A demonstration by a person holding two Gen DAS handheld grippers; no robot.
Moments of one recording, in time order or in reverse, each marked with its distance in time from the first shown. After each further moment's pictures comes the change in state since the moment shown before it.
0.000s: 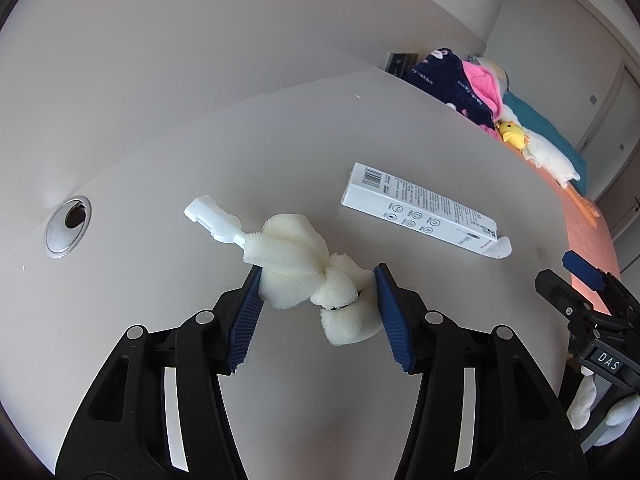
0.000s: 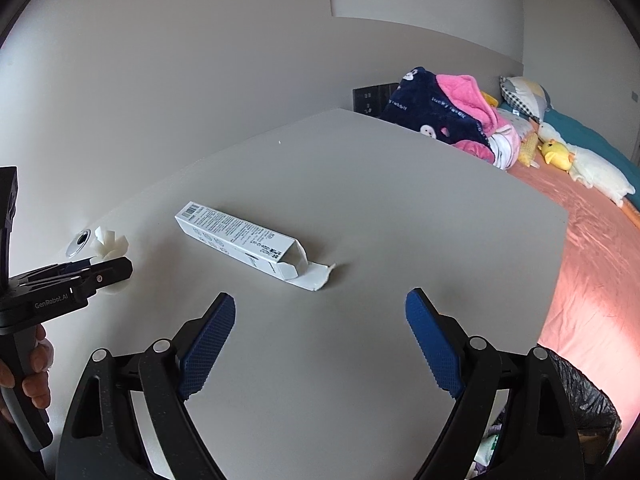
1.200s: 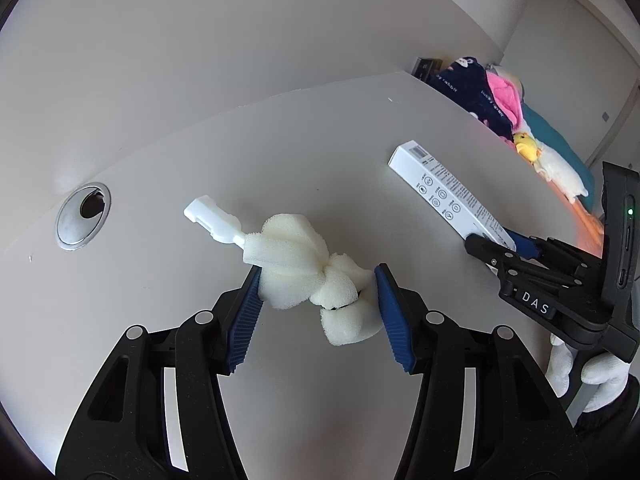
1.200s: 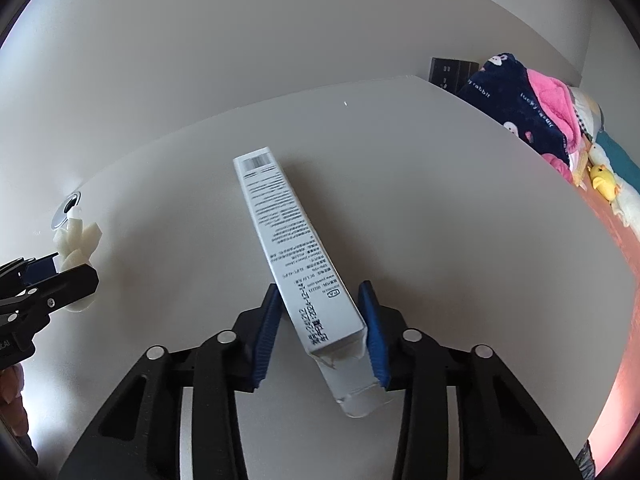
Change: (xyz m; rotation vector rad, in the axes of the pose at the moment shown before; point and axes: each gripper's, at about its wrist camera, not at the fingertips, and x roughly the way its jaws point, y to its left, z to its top) left arm -0.004 0.028 -0.002 -0.056 0.015 0.013; right arm 0.088 0.054 0.034 -0.157 0.168 0.072
